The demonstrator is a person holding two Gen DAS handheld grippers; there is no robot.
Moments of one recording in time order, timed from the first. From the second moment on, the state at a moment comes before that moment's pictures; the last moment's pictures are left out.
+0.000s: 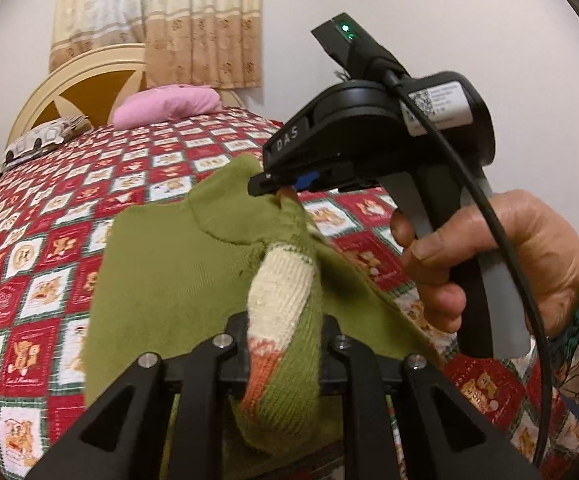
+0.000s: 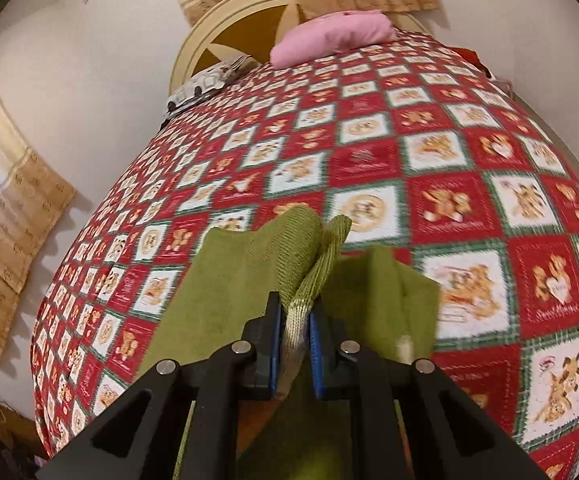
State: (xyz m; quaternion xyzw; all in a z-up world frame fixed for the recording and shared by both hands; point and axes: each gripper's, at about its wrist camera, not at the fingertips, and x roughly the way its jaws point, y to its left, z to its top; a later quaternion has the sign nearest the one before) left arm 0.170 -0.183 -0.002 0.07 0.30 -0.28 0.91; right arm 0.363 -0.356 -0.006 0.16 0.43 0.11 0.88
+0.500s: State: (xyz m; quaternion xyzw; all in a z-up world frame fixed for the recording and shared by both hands) left arm 0.170 -0.228 -0.023 0.10 0.34 -0.29 0.89; right arm 0.353 -0.405 -0.060 0.21 0.44 0.10 0.87
